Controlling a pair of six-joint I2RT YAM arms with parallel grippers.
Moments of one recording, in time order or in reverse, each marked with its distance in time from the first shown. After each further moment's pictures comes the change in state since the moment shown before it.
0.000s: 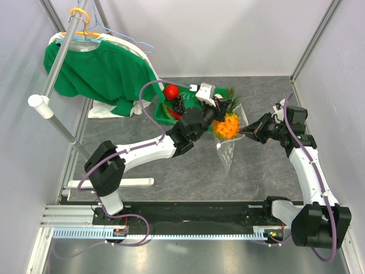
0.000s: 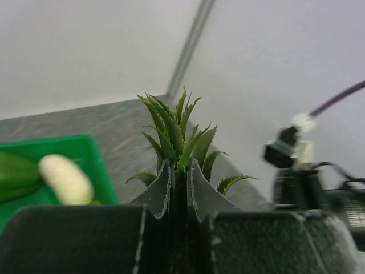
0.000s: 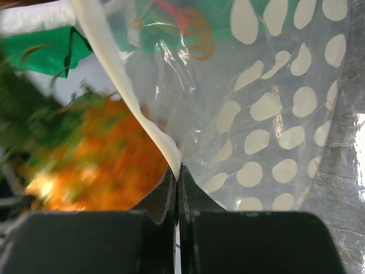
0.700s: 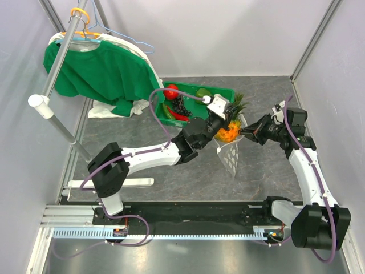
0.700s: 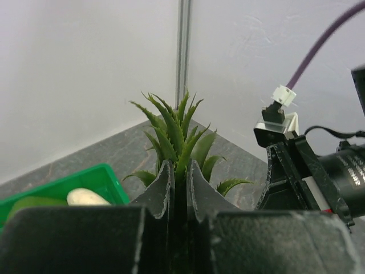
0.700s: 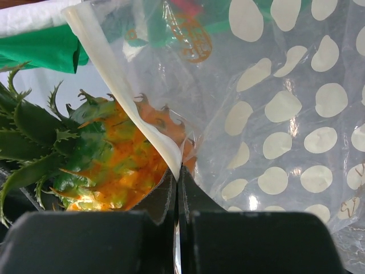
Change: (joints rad) left arm -0.080 0.012 -0.063 0.137 -0.020 0.304; right arm -0.002 -0.011 -0.037 0.032 -0.040 0.050
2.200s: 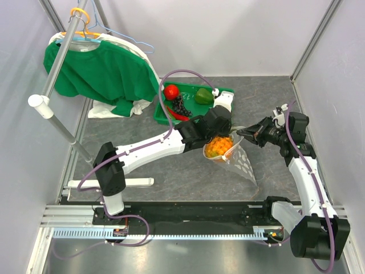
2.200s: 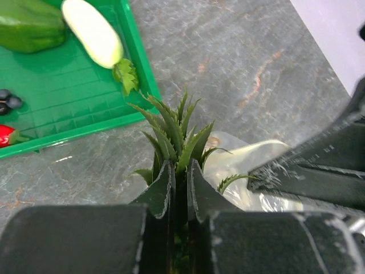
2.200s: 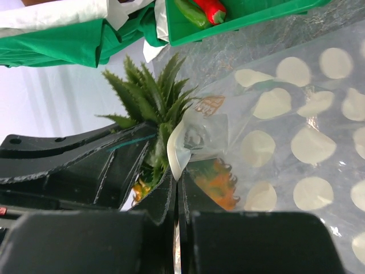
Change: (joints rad) left arm -0.018 0.050 0.398 -1.108 -0.097 -0.416; right arm -0.007 -0.086 -0.076 0.091 -0.028 0.090
